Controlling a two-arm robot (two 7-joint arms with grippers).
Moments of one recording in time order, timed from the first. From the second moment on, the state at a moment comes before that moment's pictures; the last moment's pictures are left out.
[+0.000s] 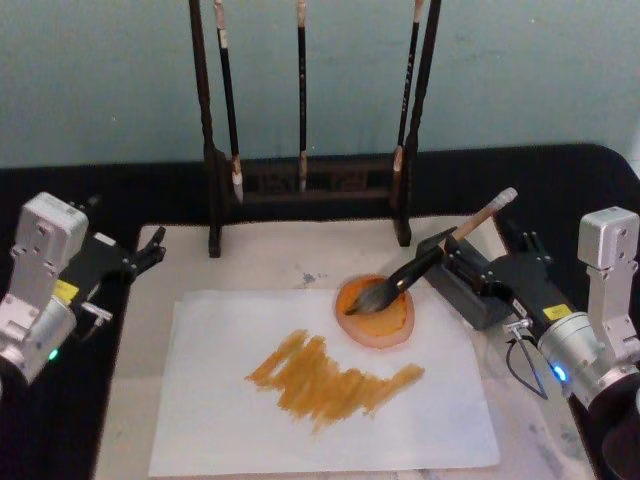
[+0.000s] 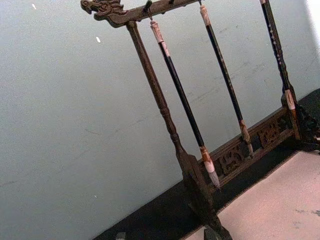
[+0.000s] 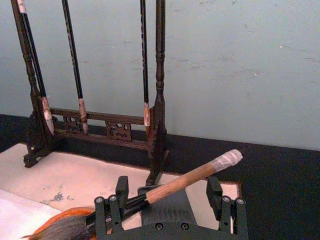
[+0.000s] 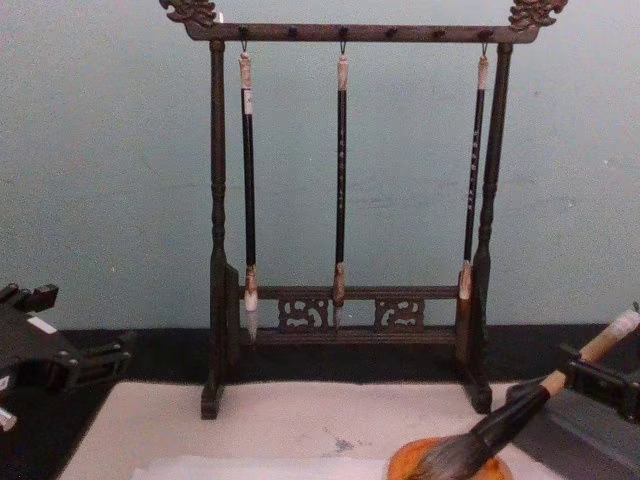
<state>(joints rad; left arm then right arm) -0.20 0.60 0.45 -1.41 -0.25 -0.12 0.03 0.18 0.57 -0.57 -1.41 0.60 -0.25 -0.05</state>
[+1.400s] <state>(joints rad) -0.20 0.60 0.45 -1.41 -0.25 -0.12 0.03 0.18 0.57 -0.57 -1.41 0.60 -0.25 -0.05</state>
